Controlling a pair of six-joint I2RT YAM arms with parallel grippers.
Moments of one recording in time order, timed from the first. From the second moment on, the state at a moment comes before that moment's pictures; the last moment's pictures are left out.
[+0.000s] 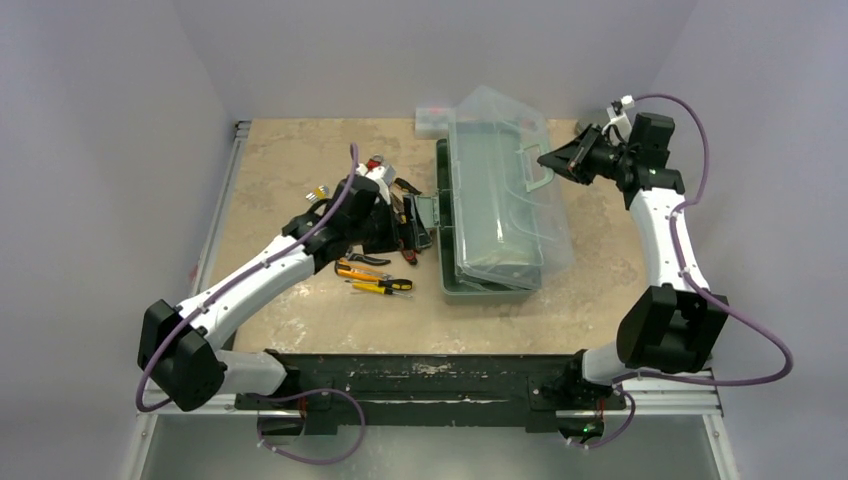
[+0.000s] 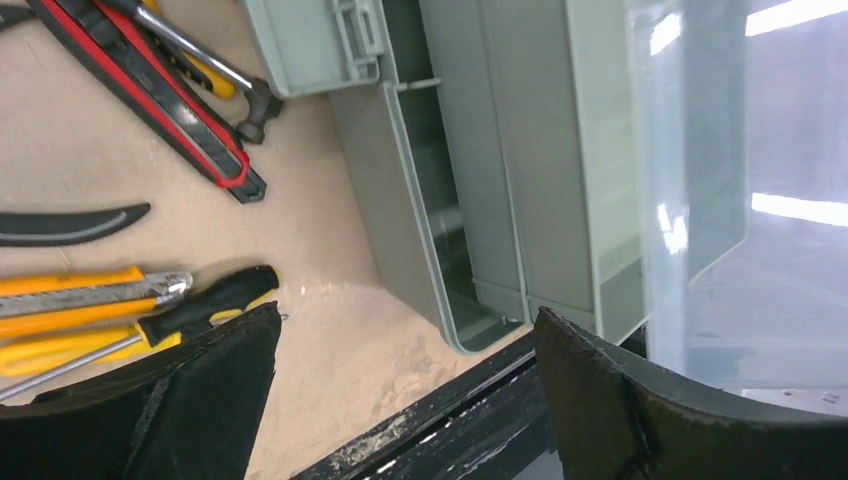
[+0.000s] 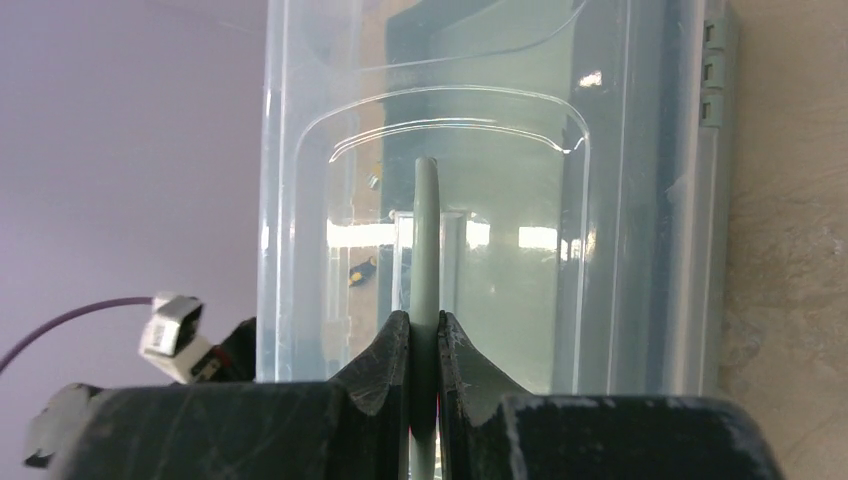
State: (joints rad) left arm -0.63 1.29 1.10 -0.46 0.16 -0.69; right arm -0.14 1.46 1.38 -0.48 -0.74 0.63
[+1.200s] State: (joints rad) left arm -0.77 1.66 1.16 -0.30 -0.06 -0.82; right arm -0.39 1.47 1.29 -0.34 -0.95 0.69
